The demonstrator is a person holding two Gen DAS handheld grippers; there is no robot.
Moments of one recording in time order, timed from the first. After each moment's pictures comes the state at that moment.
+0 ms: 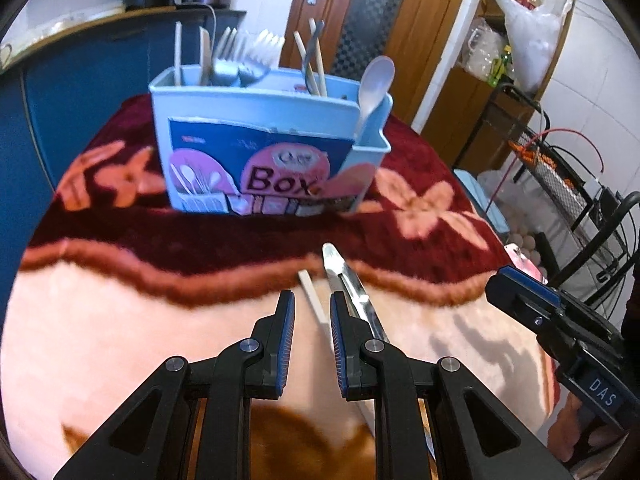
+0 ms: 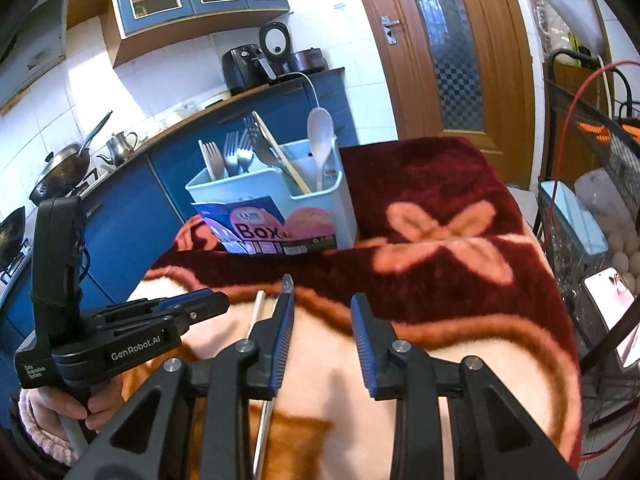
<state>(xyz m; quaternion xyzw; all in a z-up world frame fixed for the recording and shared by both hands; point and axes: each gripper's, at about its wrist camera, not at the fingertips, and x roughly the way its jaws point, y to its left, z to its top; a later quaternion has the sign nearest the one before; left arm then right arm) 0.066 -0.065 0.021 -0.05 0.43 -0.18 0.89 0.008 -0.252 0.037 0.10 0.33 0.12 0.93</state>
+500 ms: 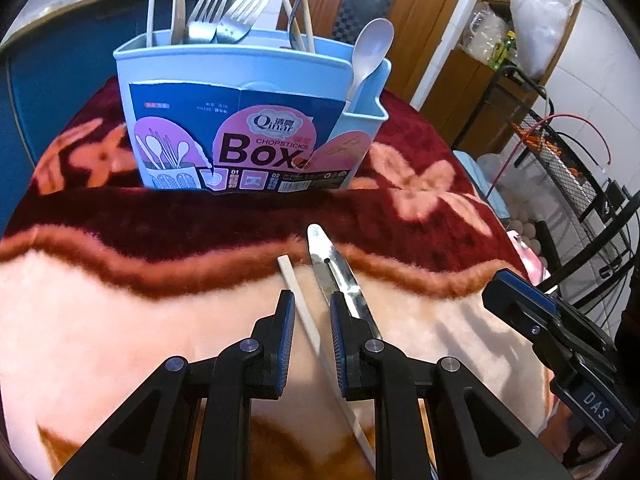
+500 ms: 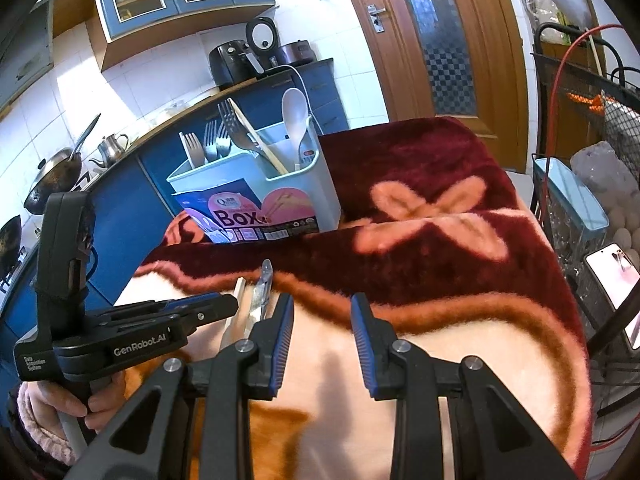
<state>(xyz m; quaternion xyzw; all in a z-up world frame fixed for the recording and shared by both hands) 0.081 -0.082 0.002 -0.05 0.46 -0.19 0.87 0.011 -0.264 0.019 0.12 0.34 0.12 0.92</state>
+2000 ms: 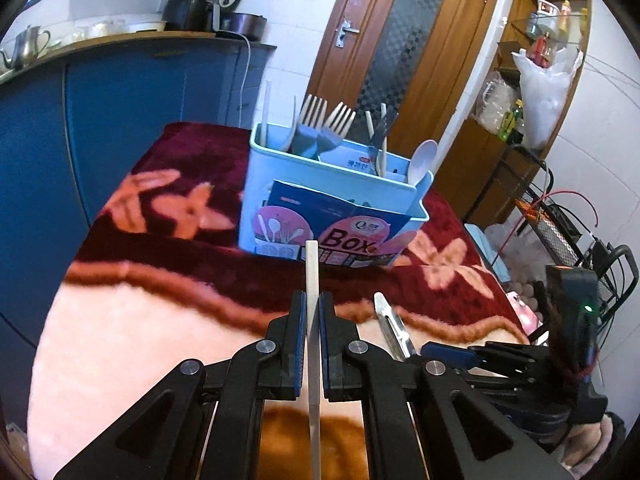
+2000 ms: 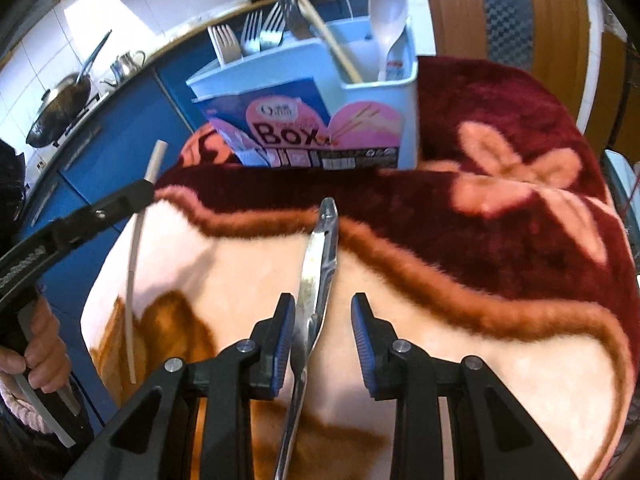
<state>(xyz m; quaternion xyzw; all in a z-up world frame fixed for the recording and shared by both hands) 0.061 0.005 0.050 -0.10 0.36 -0.15 0.91 0.063 -0.194 -0.009 0.05 0.48 0.19 0.85</state>
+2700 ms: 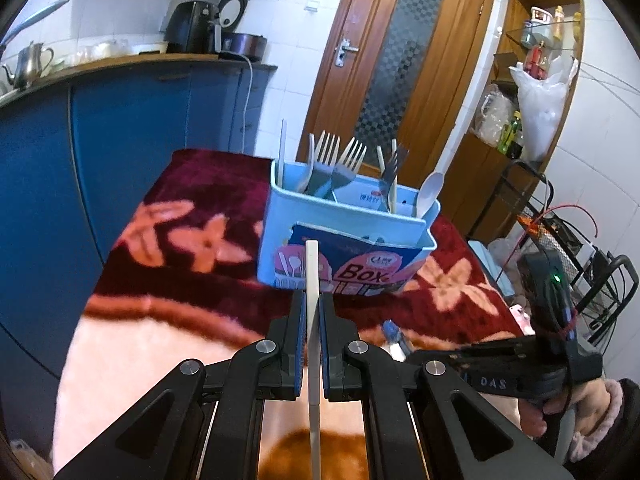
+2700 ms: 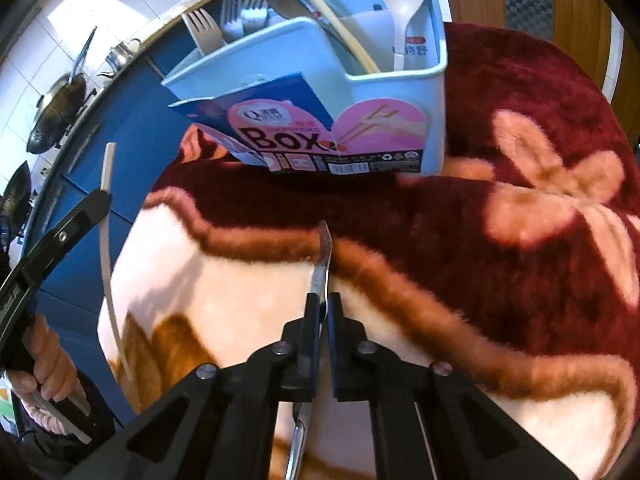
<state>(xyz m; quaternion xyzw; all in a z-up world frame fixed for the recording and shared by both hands) 0.066 0.022 0.068 -0.09 0.33 -0.15 0.93 0.097 -0.195 -0.005 0.08 0.52 0.22 0.82</state>
